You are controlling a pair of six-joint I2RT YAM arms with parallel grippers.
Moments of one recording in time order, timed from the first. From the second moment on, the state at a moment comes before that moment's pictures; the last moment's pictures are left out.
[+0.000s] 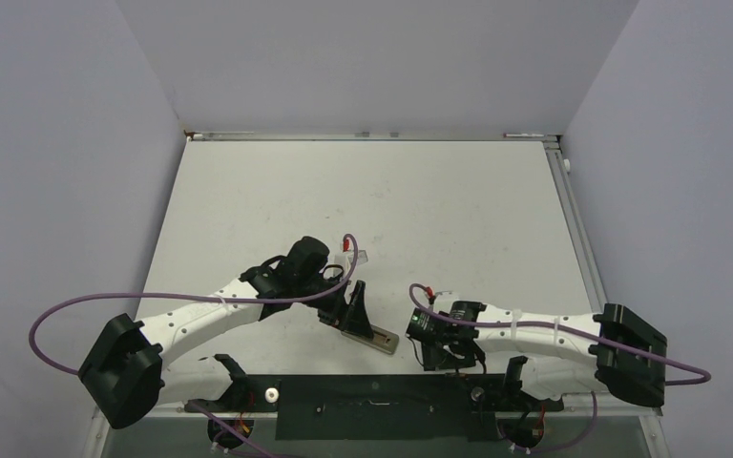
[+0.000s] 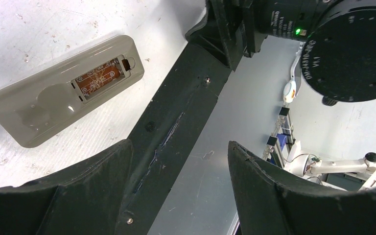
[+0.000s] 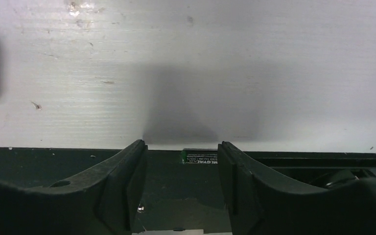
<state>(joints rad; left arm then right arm) -0.79 1.21 0.70 -0.32 0.71 -0.57 1.18 1.24 0.61 -0.91 0.18 1.07</state>
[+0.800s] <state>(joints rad) -0.78 1.21 0.70 -0.32 0.72 -0.57 1.18 1.08 0.50 -0.94 0.16 1.26</state>
